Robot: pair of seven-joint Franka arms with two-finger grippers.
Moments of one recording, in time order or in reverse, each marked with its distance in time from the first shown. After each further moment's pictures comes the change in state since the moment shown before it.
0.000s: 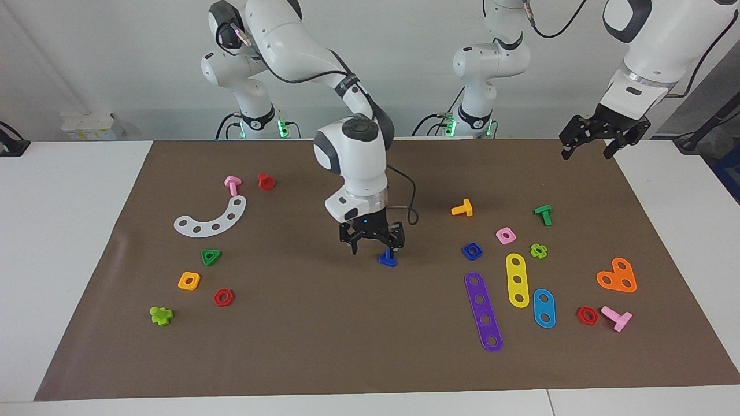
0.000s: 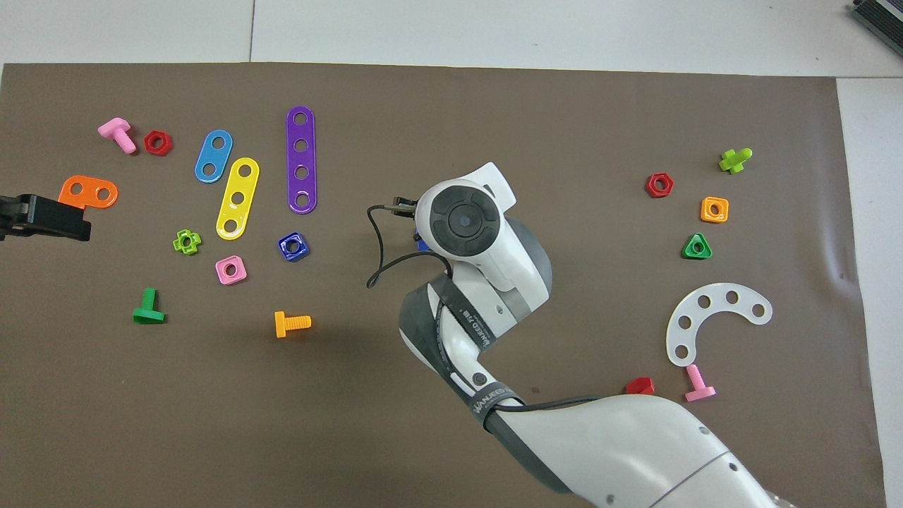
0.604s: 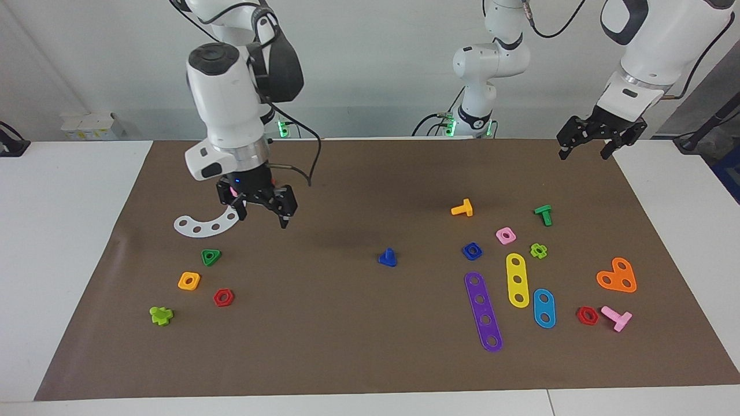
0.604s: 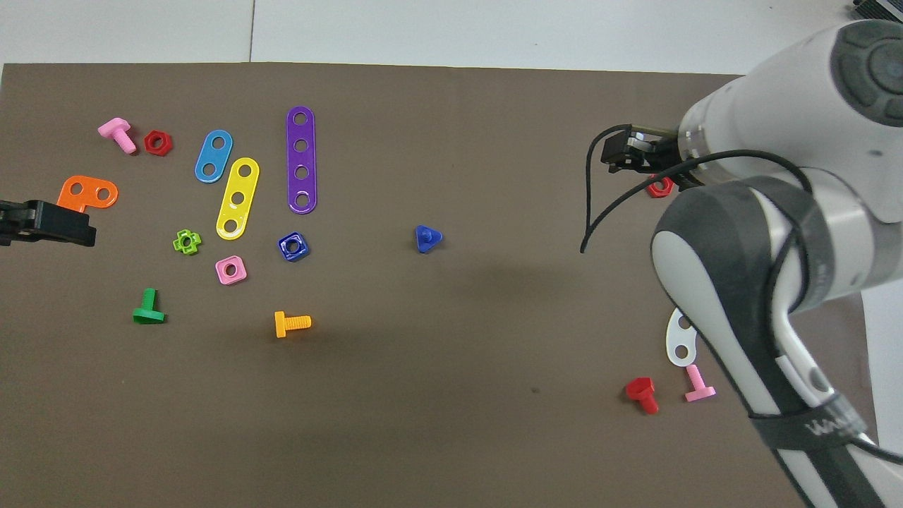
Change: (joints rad) left arm -0.001 -0.011 -0.004 -0.030 0.000 0.008 0.000; right arm -0.290 -0.270 0.000 -0.004 0.052 -0.443 -0.364
